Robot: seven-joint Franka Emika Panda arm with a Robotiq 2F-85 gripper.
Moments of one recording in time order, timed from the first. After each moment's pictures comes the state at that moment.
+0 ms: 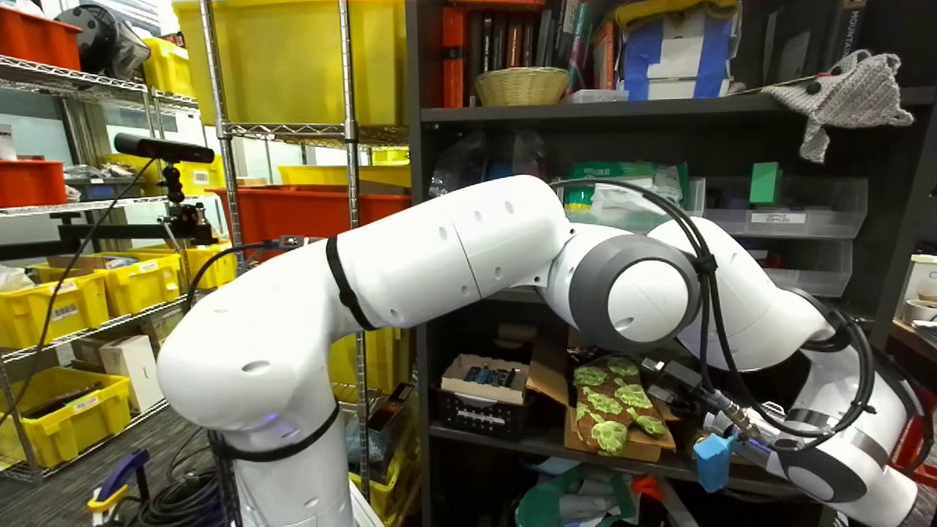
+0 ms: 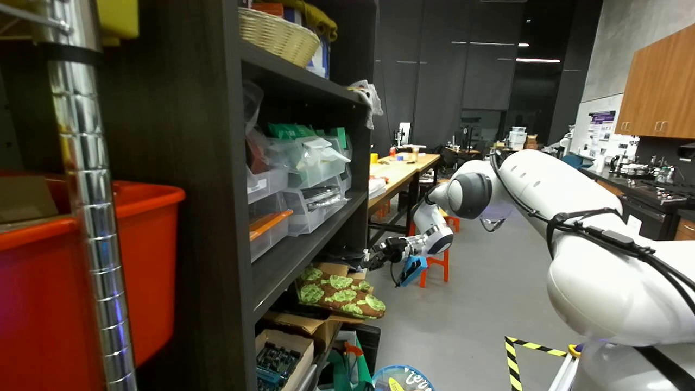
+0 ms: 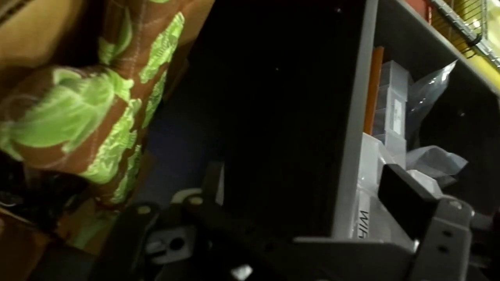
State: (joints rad) arm -0.61 1.20 -0.06 -1.18 1.27 1.13 -1.46
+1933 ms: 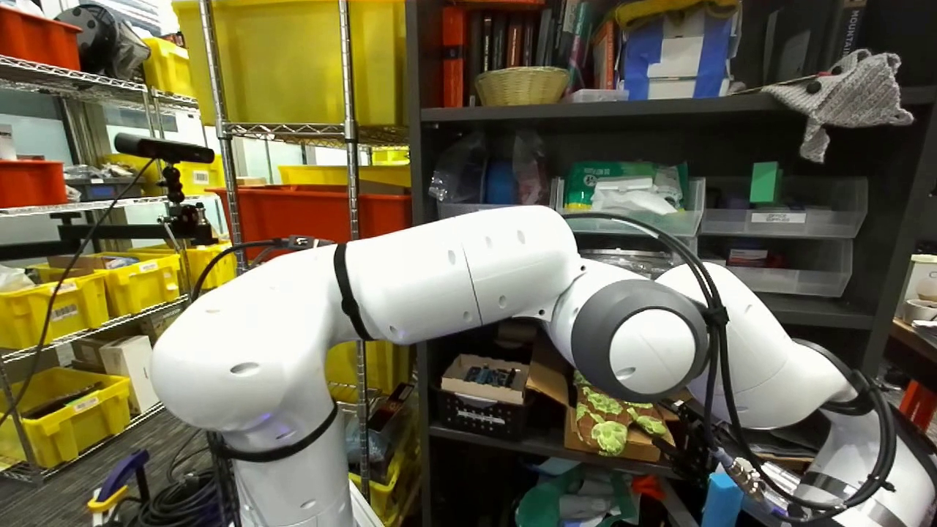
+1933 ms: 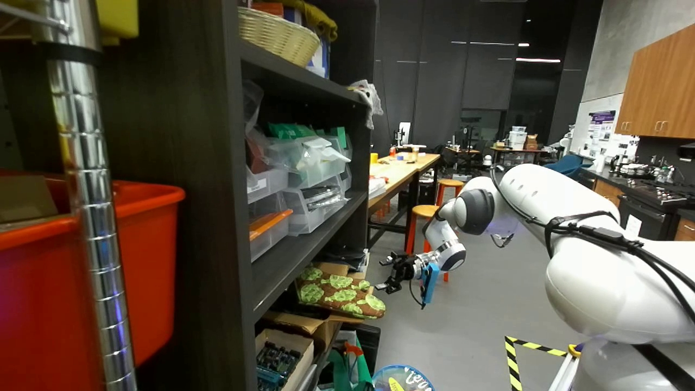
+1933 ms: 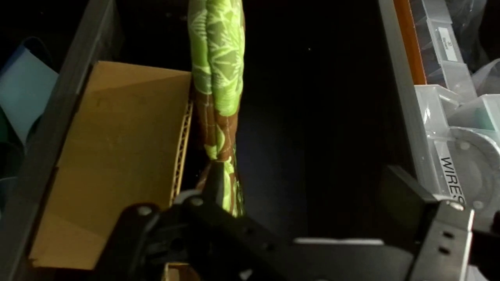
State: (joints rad) arm -0.67 1.32 -0.10 -1.12 1.28 1.16 -1.06
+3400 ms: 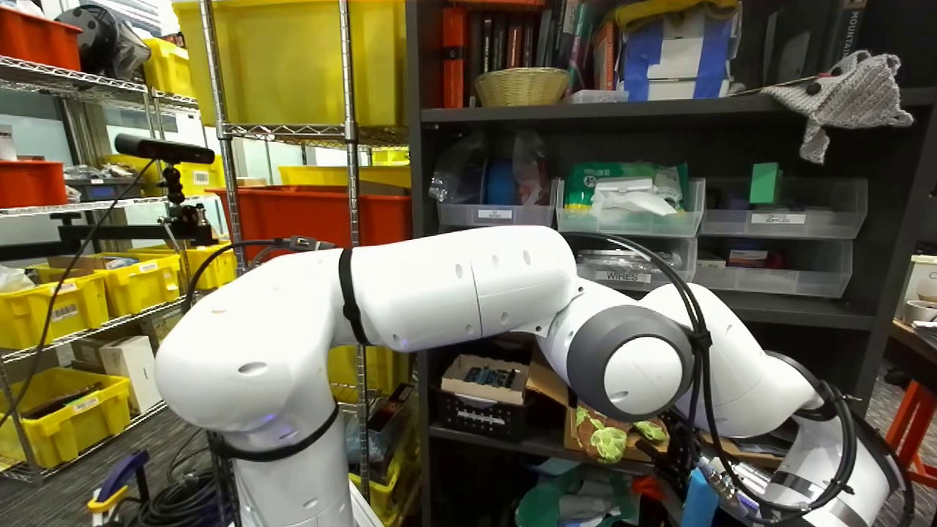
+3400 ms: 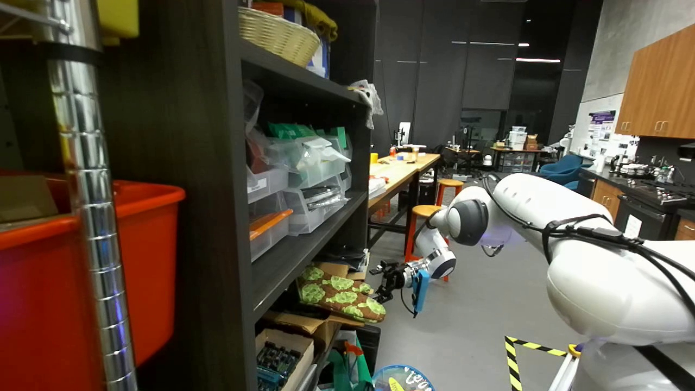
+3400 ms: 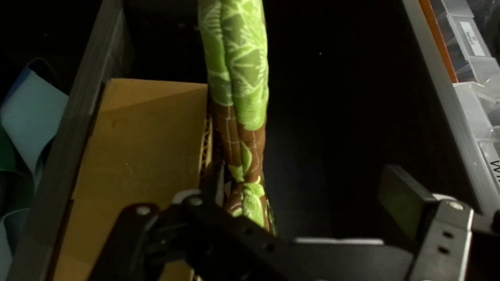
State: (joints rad) arm -0.63 1.39 -0.07 -1.05 1.28 1.18 -1.01
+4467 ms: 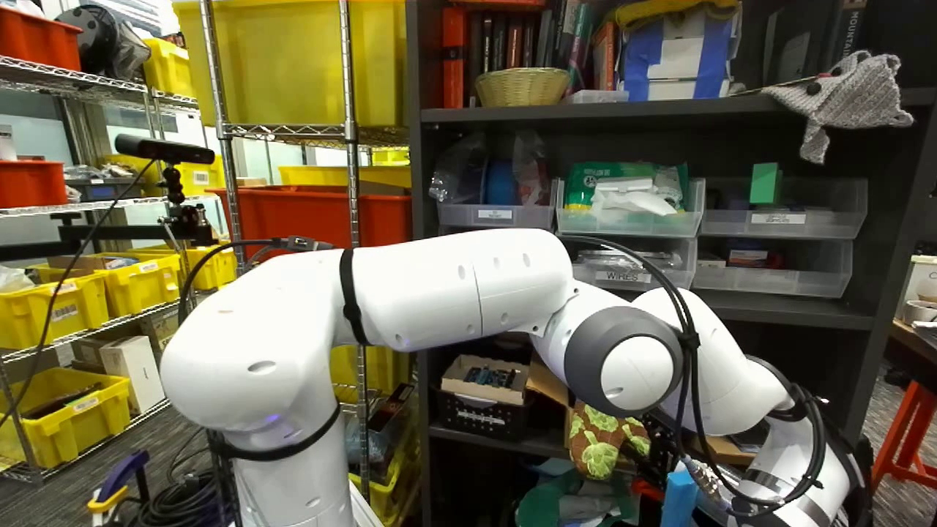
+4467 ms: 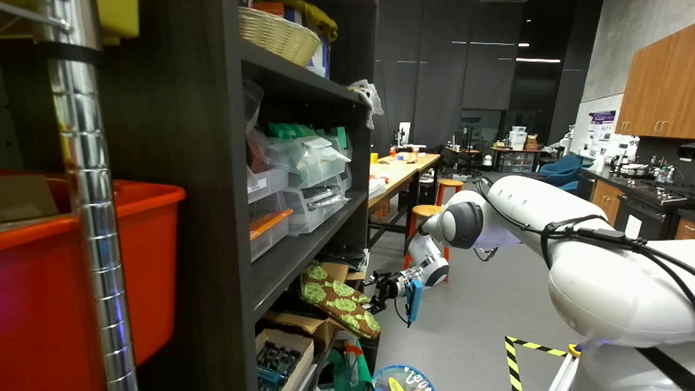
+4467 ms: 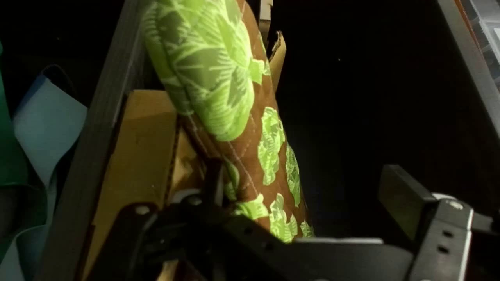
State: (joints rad) arm -0.59 1.41 -0.07 -1.09 1.27 1.23 -1.06
